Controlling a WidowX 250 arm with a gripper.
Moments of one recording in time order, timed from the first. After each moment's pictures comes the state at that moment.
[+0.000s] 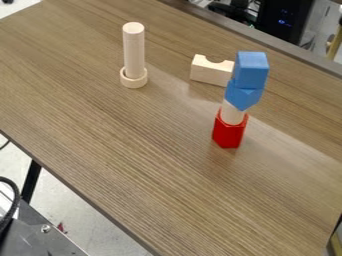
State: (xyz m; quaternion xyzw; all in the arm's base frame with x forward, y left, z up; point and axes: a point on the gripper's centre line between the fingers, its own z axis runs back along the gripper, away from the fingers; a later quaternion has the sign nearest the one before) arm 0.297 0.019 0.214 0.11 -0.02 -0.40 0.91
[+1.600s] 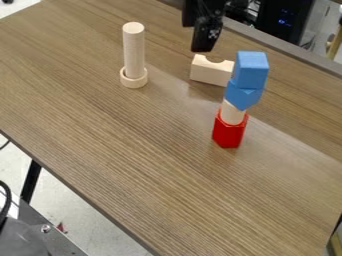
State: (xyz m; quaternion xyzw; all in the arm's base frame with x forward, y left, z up) arm 0.367 0.042 0.104 0.07 -0.02 -0.35 0.94
